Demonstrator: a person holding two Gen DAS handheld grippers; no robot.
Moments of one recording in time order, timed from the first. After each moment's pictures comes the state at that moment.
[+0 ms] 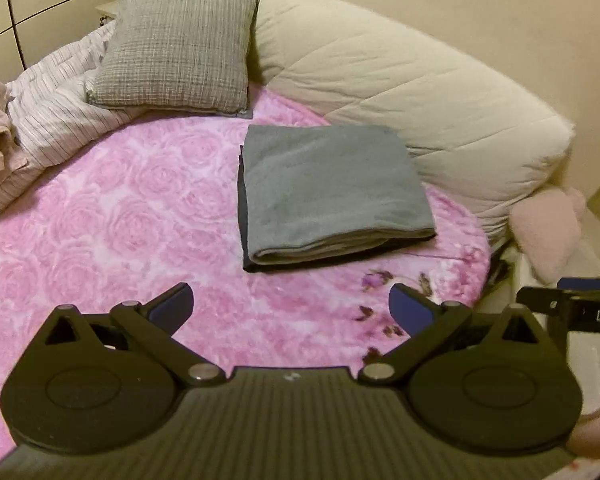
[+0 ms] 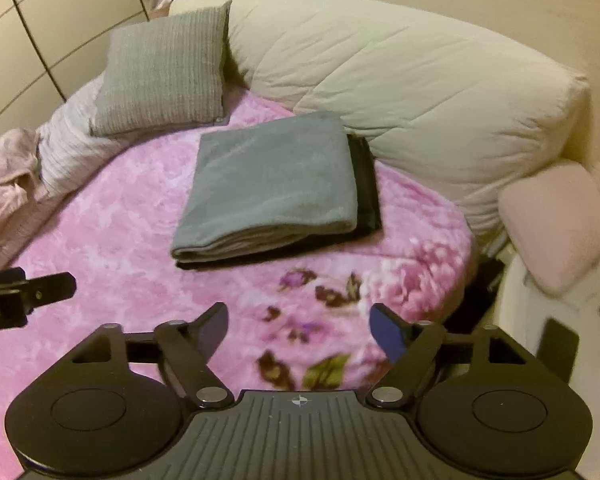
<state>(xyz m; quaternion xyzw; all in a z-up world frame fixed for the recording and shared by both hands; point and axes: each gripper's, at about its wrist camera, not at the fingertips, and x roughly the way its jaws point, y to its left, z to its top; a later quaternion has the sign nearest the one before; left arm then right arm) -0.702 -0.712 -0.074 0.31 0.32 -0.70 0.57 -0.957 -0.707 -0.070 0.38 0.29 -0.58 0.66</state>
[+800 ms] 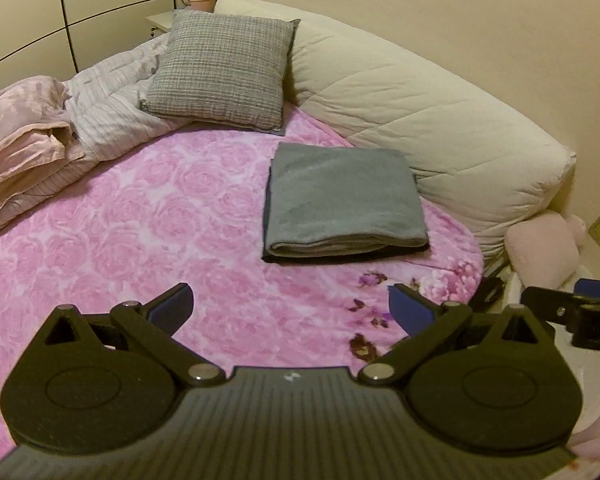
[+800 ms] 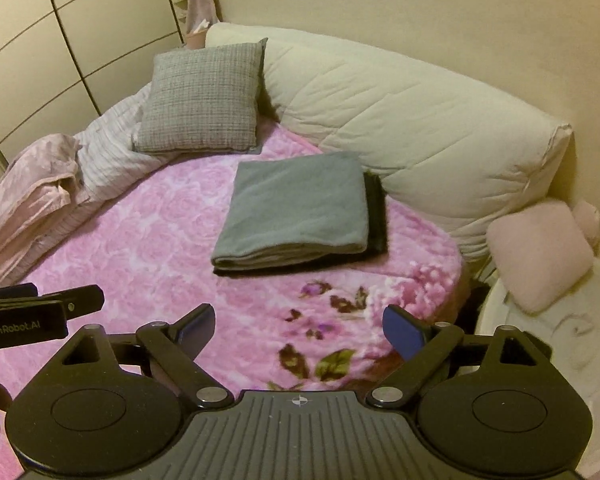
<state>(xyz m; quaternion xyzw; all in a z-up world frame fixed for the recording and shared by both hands) -0.731 -0.635 -0.008 0.29 0.31 -0.66 0.62 -0.954 -0.652 0.004 0.33 0.28 -0.56 0.70</state>
